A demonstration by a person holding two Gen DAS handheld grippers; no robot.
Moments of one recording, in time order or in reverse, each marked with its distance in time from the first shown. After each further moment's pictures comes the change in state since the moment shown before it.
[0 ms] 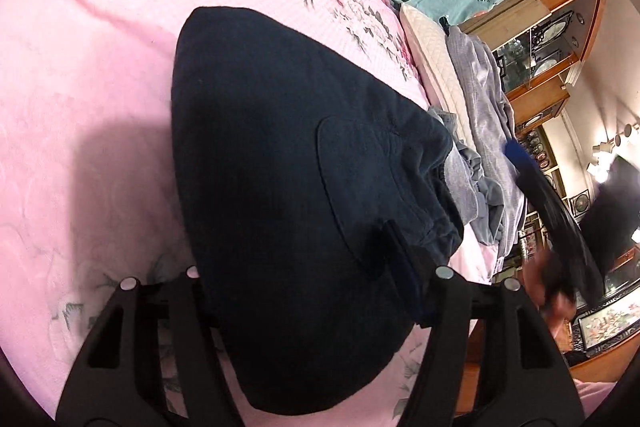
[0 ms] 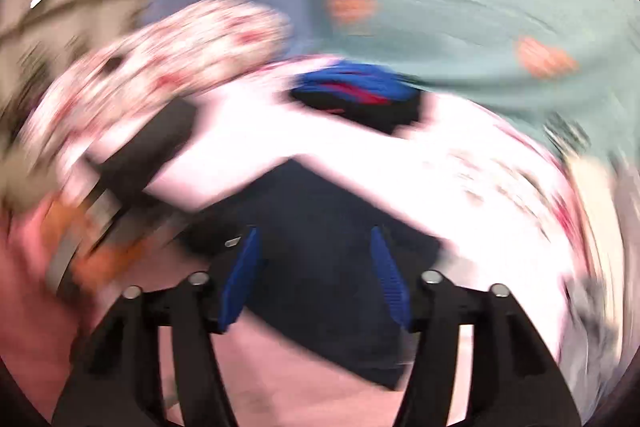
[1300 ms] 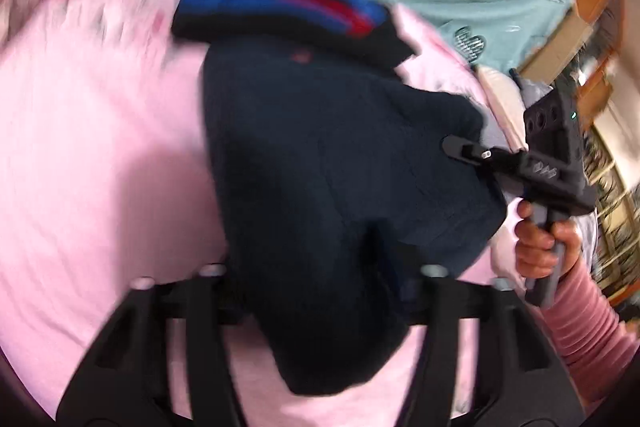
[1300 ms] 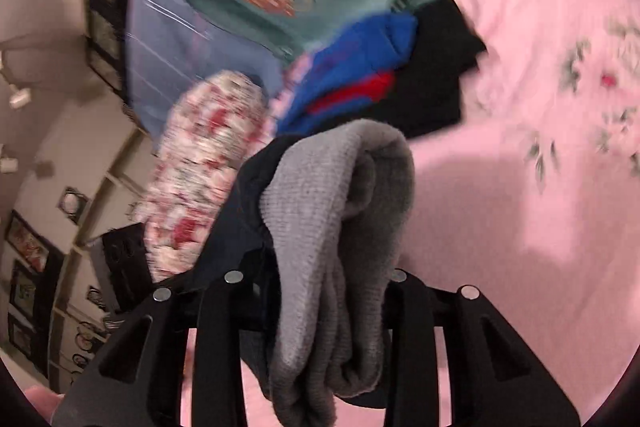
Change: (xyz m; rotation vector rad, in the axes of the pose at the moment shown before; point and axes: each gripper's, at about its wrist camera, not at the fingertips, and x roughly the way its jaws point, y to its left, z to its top) left arm -0.058 0.133 0.128 0.108 -0.154 0.215; right arm 0.263 -0.020 0.082 0.466 0.215 0.482
